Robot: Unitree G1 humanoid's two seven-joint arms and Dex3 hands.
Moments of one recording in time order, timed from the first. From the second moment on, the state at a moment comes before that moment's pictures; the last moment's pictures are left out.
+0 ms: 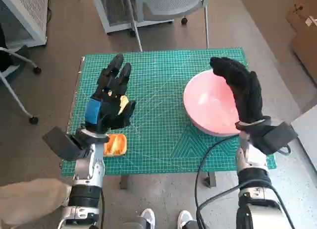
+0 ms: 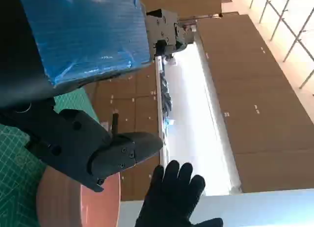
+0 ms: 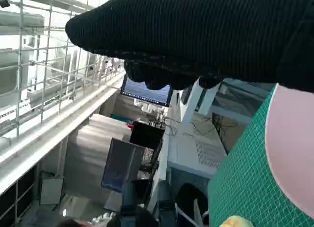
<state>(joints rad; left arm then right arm) -0.45 0.11 0.16 0.45 -0.32 -0.44 -0.48 -0.75 -0.15 -0.20 0.97 0.23 -0.88 0.51</state>
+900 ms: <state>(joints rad) -0.47 0.11 0.16 0.46 -0.28 -0.48 -0.45 -0.76 -0.15 -0.19 0.94 0.23 -0.87 0.52</state>
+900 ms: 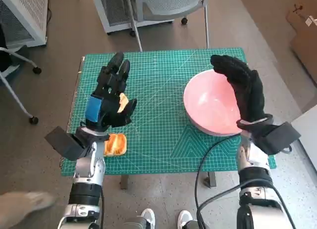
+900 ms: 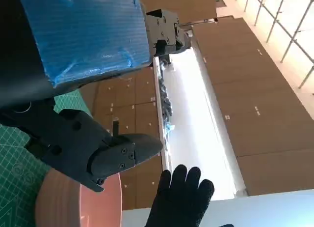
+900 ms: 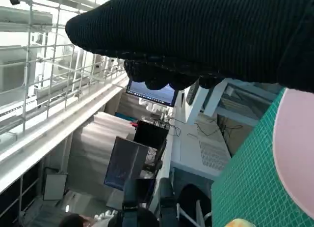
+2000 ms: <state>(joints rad) -0.47 0.12 0.16 0.45 -0.28 -0.48 -0.45 -0.81 -0.27 -0.28 1.09 0.26 -0.87 0.50</state>
